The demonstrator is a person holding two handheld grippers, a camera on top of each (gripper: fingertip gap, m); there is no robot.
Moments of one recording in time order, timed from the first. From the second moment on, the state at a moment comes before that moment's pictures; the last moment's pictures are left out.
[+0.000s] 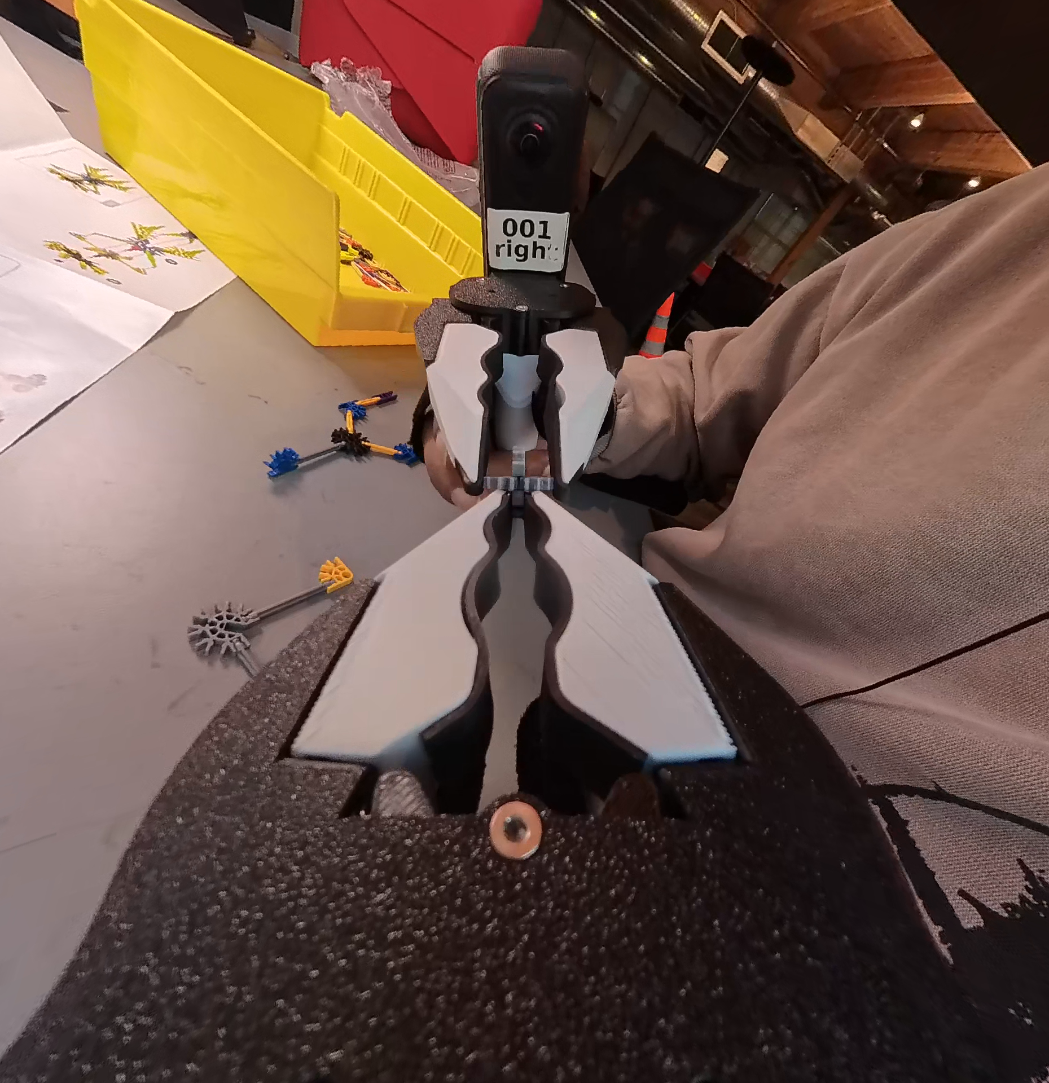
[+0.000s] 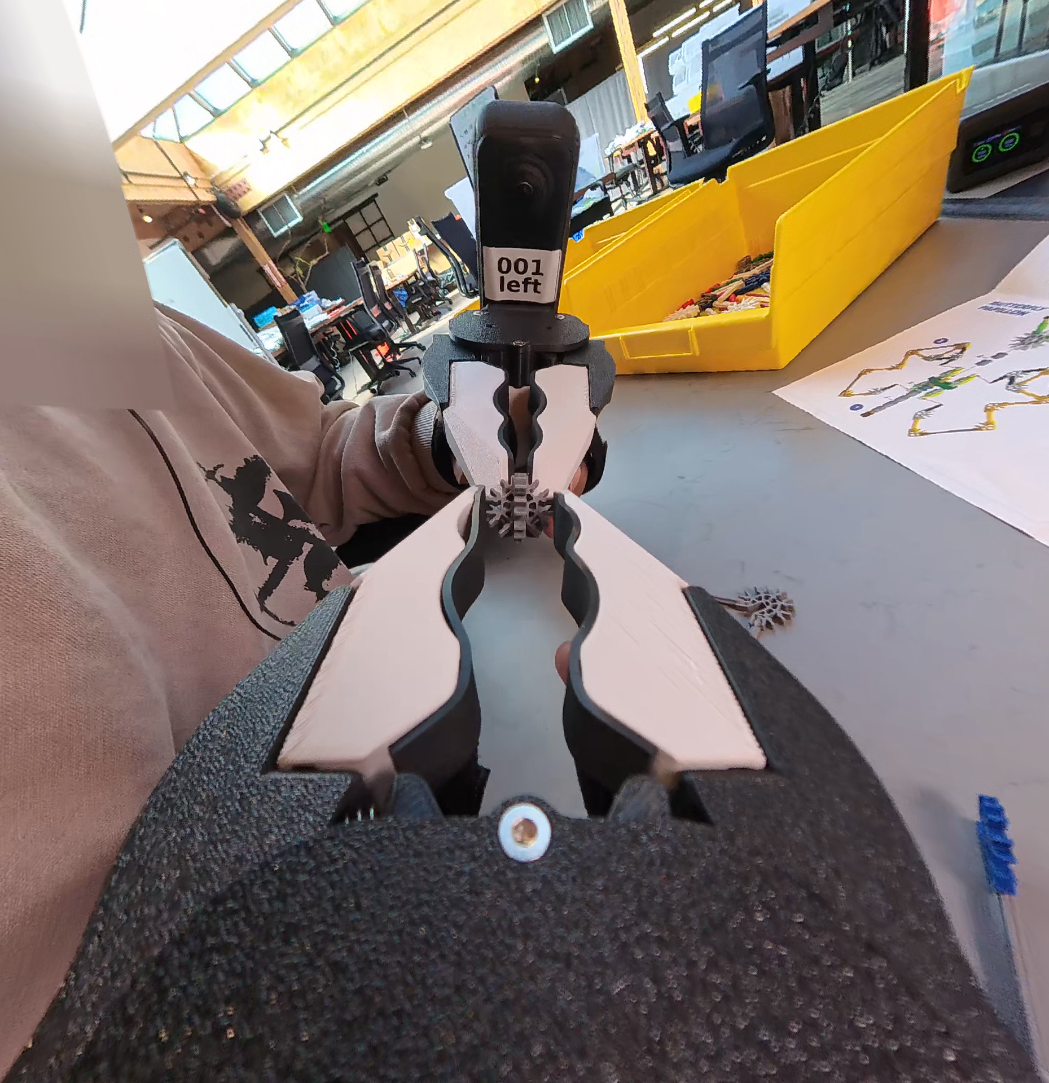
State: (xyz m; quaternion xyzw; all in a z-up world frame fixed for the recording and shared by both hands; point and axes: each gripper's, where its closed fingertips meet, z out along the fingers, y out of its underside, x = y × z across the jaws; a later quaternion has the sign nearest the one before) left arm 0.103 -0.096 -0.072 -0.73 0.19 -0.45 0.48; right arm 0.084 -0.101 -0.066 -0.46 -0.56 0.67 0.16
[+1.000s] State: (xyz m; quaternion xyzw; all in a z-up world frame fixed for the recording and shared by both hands) left arm 0.078 -0.086 -0.124 -0.81 0.26 -0.27 0.45; right arm 0.111 -0.064 -0.171 -0.47 -0.81 0.27 0.23
